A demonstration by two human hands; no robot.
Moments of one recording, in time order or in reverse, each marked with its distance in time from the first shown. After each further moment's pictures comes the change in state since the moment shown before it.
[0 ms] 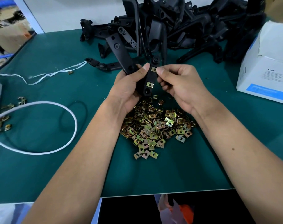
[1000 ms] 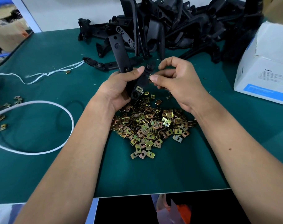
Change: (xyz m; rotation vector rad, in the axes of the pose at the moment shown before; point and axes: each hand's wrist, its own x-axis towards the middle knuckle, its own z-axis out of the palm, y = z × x) left_hand -0.001 0.014 -0.015 0.012 -0.077 -0.116; right_hand -0.001 -0.002 -0.005 -0.128 -0.063 -0.129
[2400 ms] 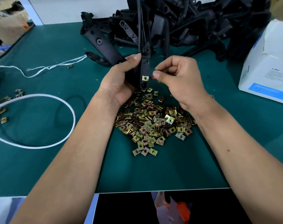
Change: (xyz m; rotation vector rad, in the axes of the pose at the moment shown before) left_hand 0.005 -0.001 0.001 -0.163 0.019 0.108; right_hand 0.000 0.001 0.014 -0.231 0.159 -0.084
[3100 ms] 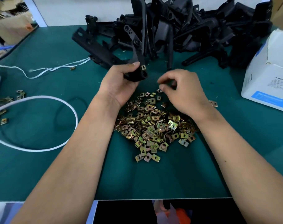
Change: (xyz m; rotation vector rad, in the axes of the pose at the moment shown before) left_hand 0.009 0.007 -0.007 -0.201 0.092 0.003; right_hand 0.004 0.013 -0.009 -0.594 -0.112 -0.199
